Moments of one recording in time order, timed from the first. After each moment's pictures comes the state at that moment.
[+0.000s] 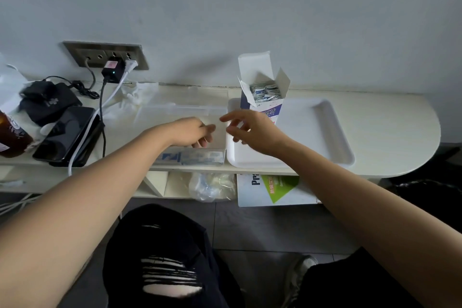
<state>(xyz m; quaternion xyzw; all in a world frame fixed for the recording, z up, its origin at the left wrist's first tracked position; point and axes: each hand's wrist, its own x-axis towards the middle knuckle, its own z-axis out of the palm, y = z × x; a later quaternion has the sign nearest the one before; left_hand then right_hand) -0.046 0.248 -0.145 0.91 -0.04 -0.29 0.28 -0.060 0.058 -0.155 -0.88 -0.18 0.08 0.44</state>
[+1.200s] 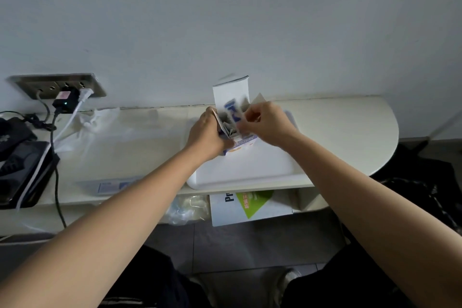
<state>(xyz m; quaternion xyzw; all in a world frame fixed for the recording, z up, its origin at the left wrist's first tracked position) -0.032 0.113 -0.144 0.94 -0.04 -0.04 0.33 -0.032 -0.049 -0.126 -0.92 -0.04 0.02 0.39</state>
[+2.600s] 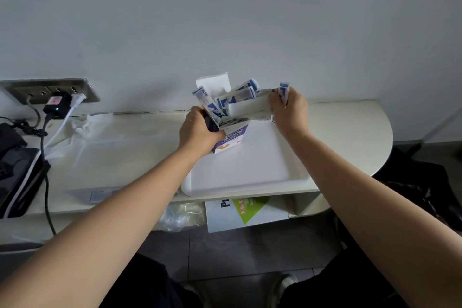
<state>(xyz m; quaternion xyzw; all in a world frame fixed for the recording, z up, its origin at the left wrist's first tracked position) -0.009 0.113 -0.152 0.92 0.04 0.00 0.39 -0.001 -0.084 -0.137 -0.85 0.10 -0.19 0.49</state>
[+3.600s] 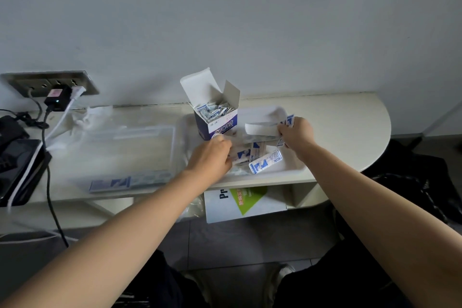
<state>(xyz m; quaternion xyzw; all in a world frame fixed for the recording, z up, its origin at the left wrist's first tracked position) -0.059 0.098 -0.187 0.97 -0.21 -0.03 0.10 -0.027 -0.119 -0.190 -0.87 0.23 0.00 0.44</state>
